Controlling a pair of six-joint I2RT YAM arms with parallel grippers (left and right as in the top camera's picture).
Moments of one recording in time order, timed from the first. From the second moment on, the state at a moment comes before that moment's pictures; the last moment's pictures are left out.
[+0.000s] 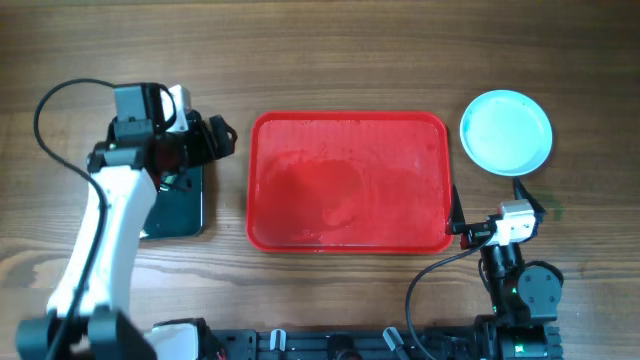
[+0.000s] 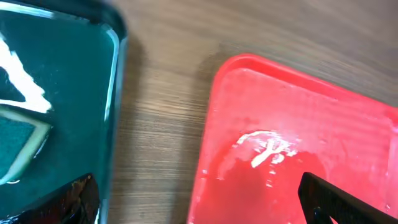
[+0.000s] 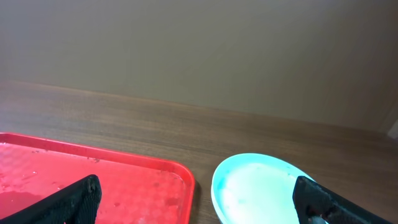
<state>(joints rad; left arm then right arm) 0.06 1.42 1.04 -0.67 0.27 -0.26 0.01 0.02 0.01 0.00 -0.08 -0.12</state>
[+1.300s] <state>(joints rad) -0.02 0.01 0.01 -0.07 0.09 -0.23 0.01 0.01 0.01 0.00 -0.08 -0.12</state>
